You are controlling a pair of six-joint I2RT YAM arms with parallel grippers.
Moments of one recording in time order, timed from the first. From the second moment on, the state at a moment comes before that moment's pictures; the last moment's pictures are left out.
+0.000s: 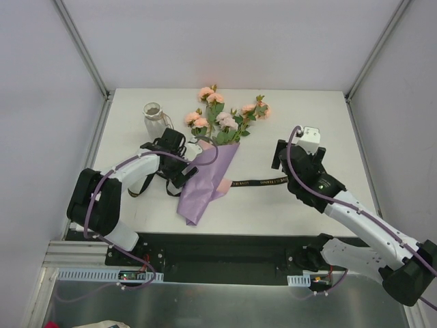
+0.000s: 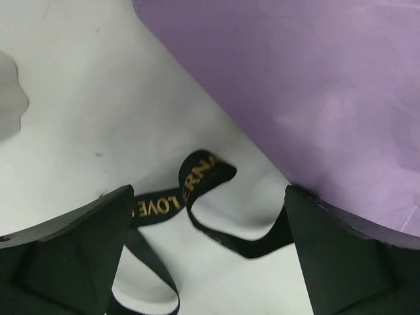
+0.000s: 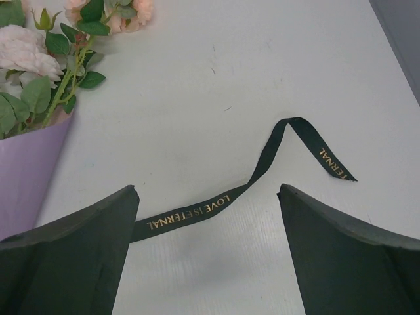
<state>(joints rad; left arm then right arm) -0.39 1.54 0.95 -0.58 0.10 0.46 0.73 0.98 0.85 -0.49 0.83 0.48</state>
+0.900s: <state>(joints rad) -0.26 1.22 1.15 -0.74 0.21 0.31 1.10 1.12 0.85 -0.49 0.56 0.18</state>
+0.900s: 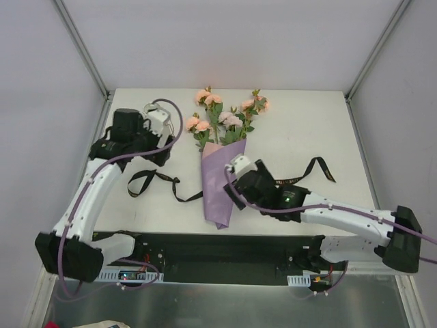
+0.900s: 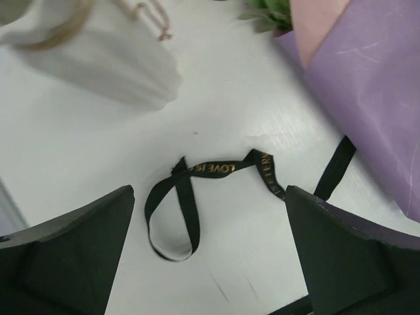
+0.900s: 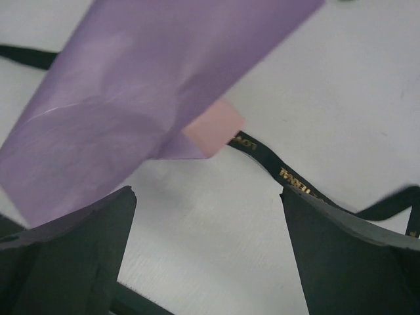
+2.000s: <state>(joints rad) -0.07 1.04 1.01 -0.95 0.41 0.24 1.50 1.76 1.11 -0.50 0.66 -0.10</state>
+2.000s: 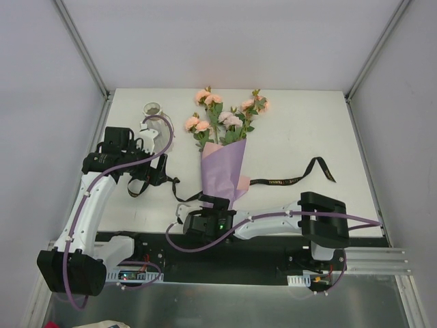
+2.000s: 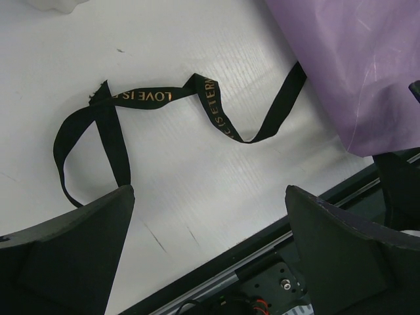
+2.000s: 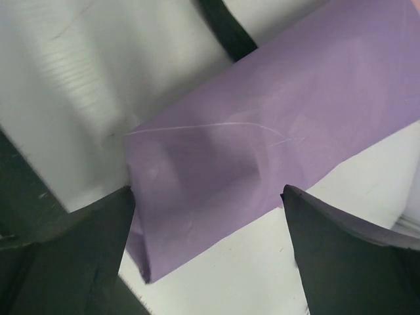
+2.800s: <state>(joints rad) -0.07 1.04 1.01 -0.95 0.41 0.25 1.48 1.49 0.87 0.20 1.22 -0.38</state>
